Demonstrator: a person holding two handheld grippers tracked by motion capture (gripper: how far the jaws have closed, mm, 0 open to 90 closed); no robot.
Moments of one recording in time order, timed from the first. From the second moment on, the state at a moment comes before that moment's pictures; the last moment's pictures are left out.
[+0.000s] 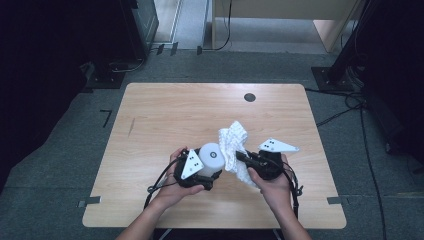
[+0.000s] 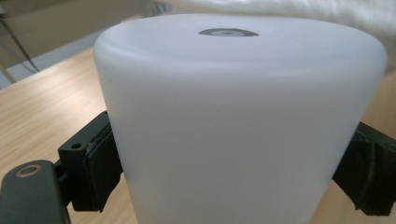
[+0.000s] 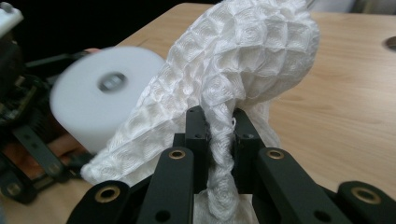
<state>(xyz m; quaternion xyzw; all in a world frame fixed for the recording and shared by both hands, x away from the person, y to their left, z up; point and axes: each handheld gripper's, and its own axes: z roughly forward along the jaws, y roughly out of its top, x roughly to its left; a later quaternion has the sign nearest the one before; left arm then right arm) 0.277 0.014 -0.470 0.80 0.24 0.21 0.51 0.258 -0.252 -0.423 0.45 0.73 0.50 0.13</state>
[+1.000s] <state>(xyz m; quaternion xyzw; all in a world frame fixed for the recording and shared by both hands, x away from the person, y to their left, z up) 0.323 0.052 -0.491 0.75 0.36 0.24 0.50 0.311 -0.271 -0.486 0.53 0.73 0.37 0.22</state>
